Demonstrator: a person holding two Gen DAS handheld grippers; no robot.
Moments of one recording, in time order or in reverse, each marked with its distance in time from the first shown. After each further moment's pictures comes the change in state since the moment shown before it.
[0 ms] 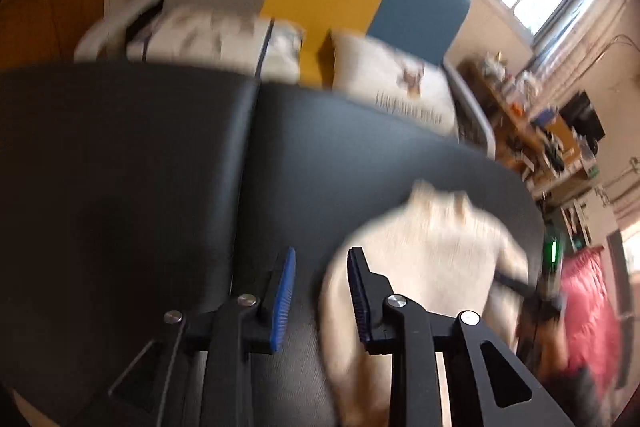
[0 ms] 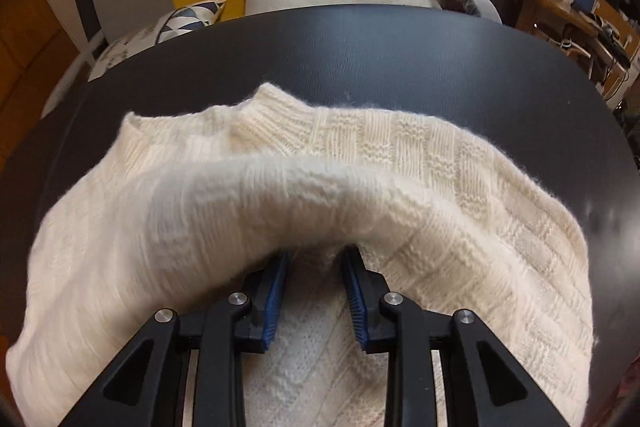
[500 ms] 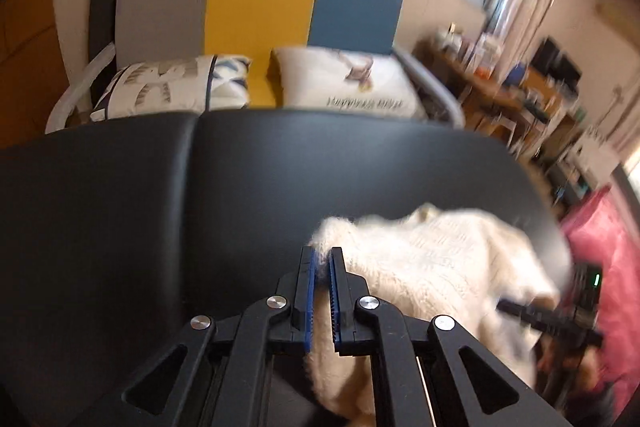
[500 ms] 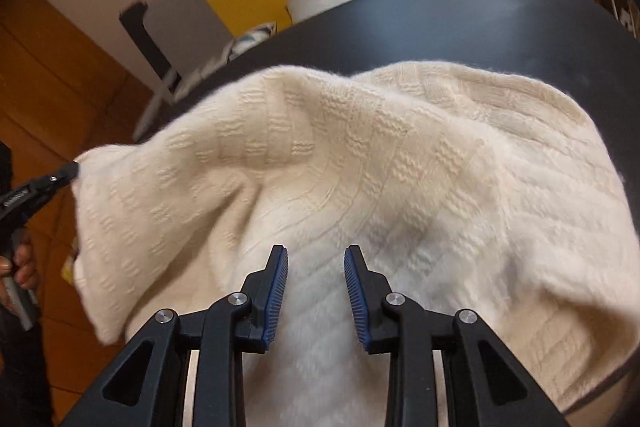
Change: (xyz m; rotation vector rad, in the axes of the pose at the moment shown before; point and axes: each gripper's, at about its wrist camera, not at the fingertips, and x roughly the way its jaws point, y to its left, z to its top) left arm -0.016 -0.071 0.014 0.253 -0.122 0.066; right arm -0.059 -0.034 -0.107 0.084 -0.009 0.352
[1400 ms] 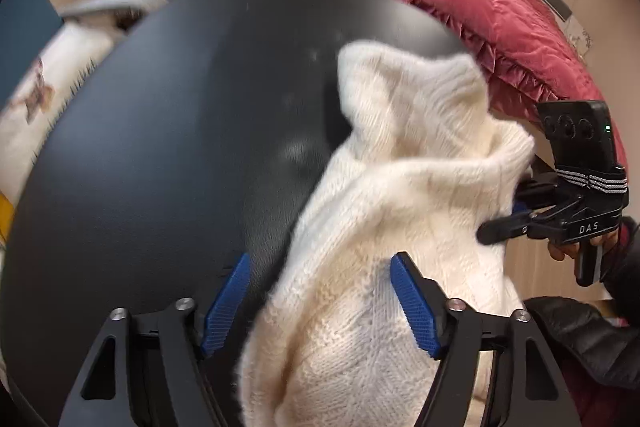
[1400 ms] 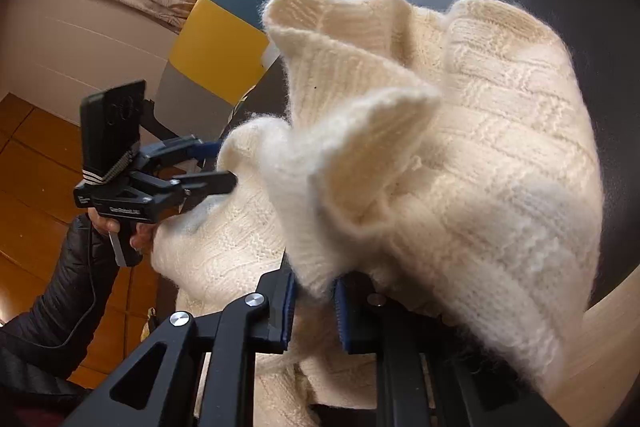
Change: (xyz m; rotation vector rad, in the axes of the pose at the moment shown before) left arm 0.191 -0.310 -0.015 0.881 0.499 -0.456; right arm -0.083 -0.114 -0.092 0.372 -0.208 0.308
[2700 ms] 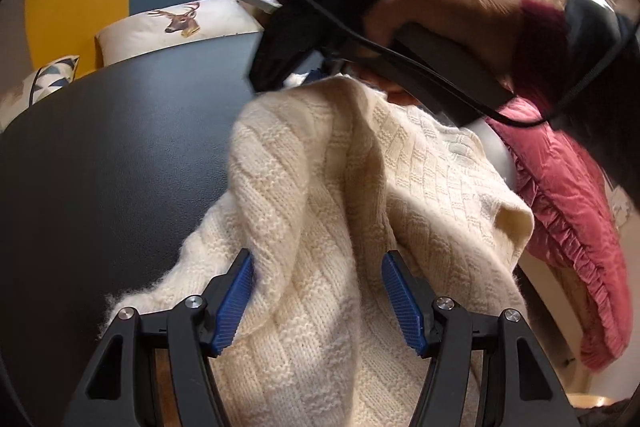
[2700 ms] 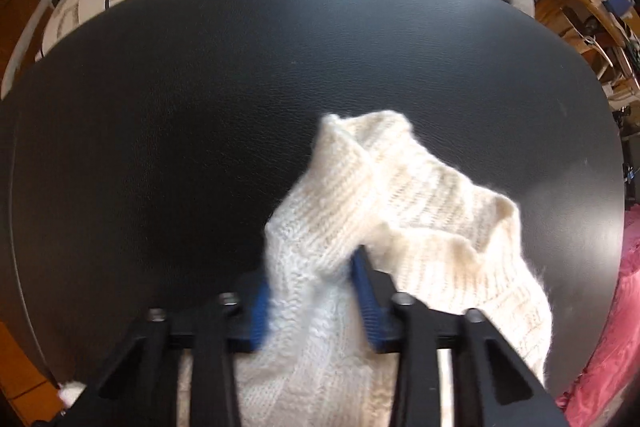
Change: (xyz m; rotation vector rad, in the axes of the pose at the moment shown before) left arm -0.030 -0.010 -0.172 -0.463 -0.431 0.136; right arm 0.262 0.155 0.174 -0.414 0.471 -0.774
